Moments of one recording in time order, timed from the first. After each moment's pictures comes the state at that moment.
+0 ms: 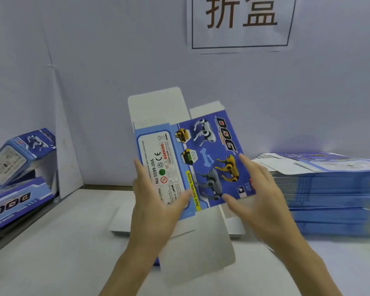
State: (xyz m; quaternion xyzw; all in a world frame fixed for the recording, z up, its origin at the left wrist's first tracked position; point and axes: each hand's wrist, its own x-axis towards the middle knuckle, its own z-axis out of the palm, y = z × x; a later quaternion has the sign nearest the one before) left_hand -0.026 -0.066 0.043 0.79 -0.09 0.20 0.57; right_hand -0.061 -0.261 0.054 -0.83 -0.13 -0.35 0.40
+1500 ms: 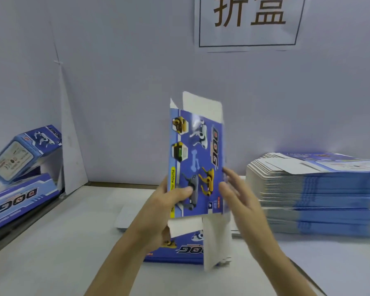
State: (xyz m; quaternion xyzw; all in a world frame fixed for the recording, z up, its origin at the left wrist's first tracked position) left_hand -0.032 -0.051 0.055 0.59 -0.19 -0.06 0.78; right_hand -0.051 -0.220 0.033 -0.69 -0.09 -0.20 0.69
